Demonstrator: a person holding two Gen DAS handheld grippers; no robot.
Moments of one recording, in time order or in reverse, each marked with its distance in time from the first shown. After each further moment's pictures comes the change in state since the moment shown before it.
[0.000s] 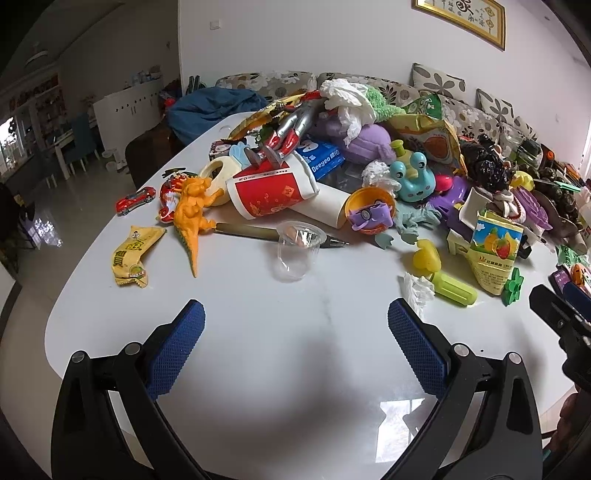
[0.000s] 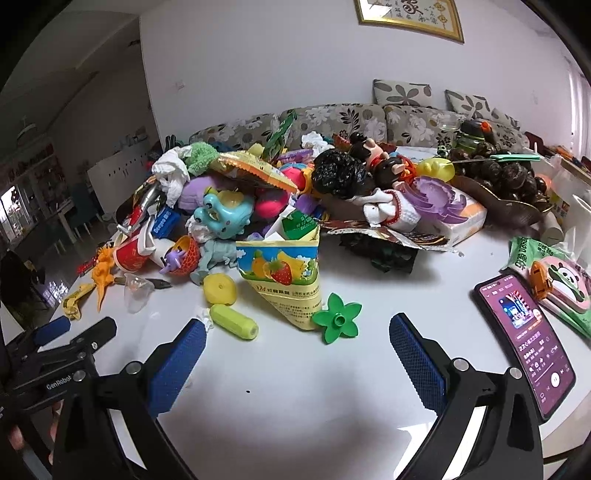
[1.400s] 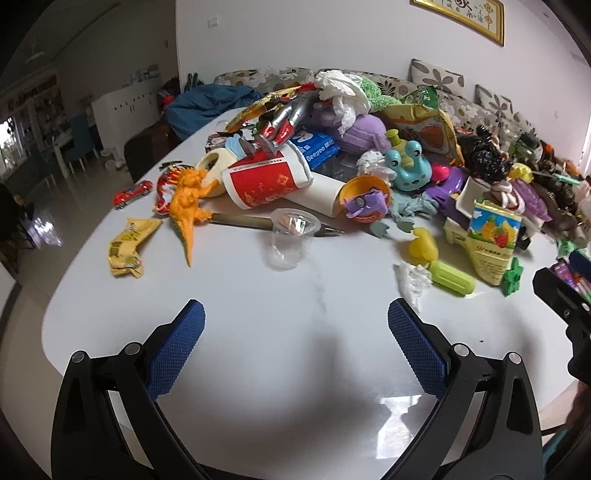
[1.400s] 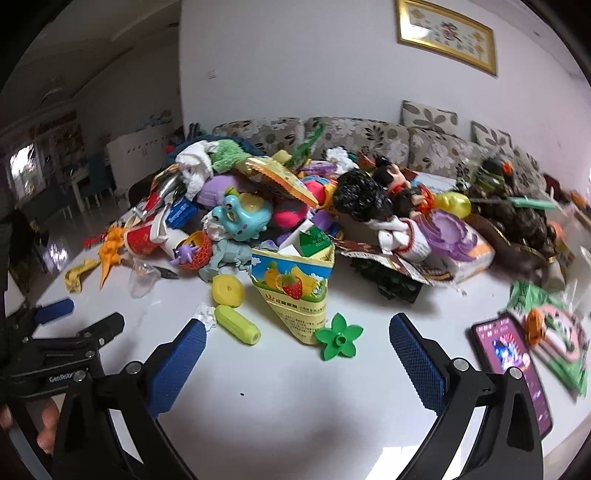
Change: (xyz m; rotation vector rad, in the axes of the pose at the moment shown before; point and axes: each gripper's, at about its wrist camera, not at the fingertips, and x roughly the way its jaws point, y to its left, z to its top) left arm 0.002 -0.007 -0.009 0.016 0.014 0.012; right arm -0.004 0.012 0.010 -0.200 -0.023 0.020
